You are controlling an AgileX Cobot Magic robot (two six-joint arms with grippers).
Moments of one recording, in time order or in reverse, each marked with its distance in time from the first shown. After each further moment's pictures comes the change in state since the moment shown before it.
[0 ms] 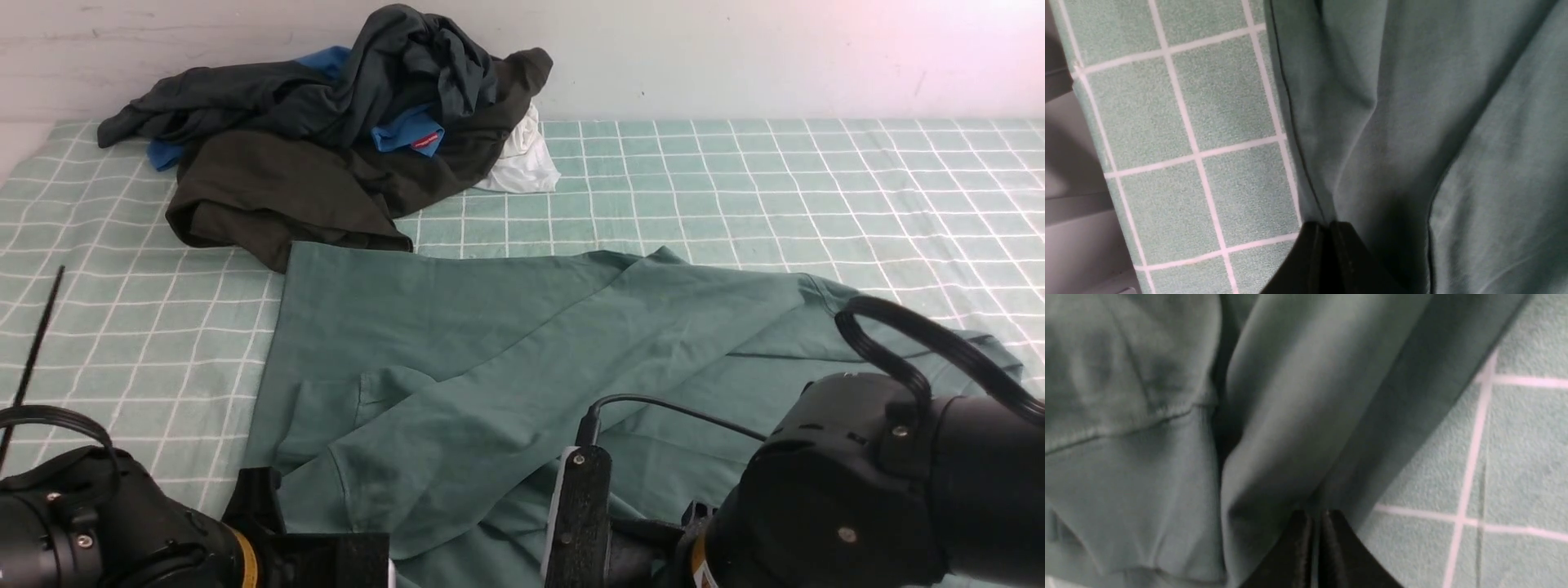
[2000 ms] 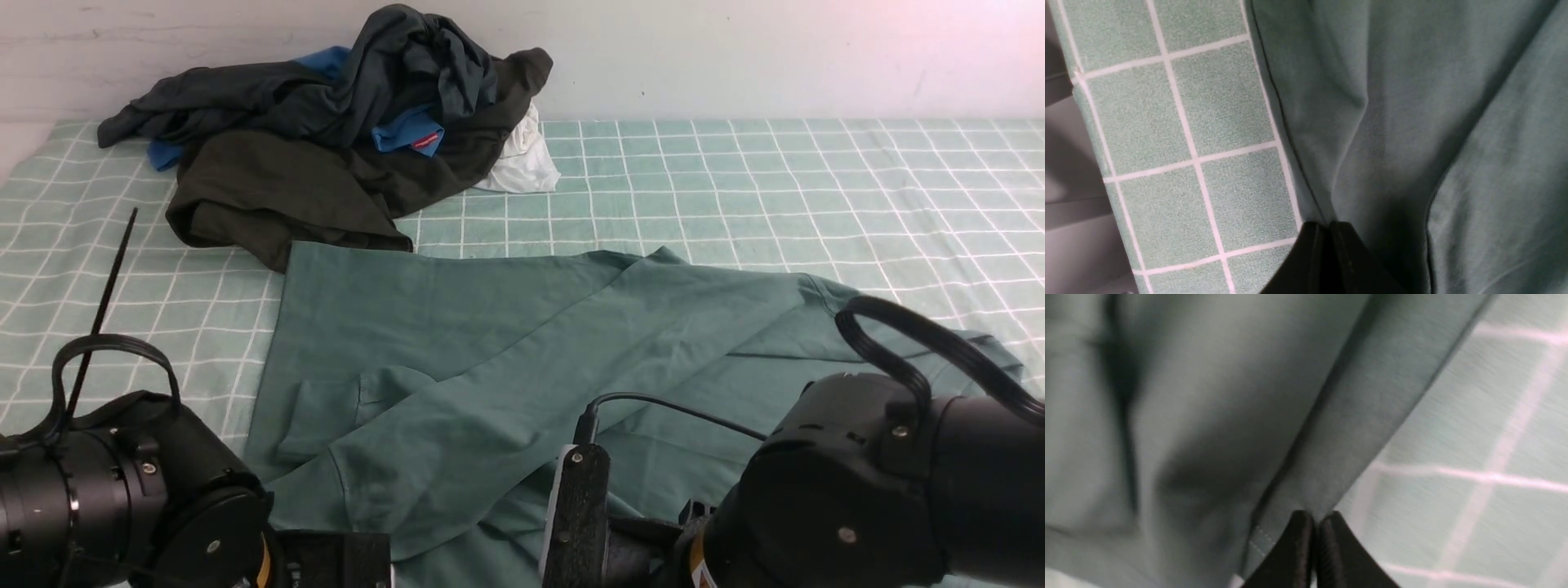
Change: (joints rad) right arm 0.000 0.000 0.000 0.003 -0.009 -0.004; left arm 0.000 0.066 -0.119 -0.108 0.345 -0.005
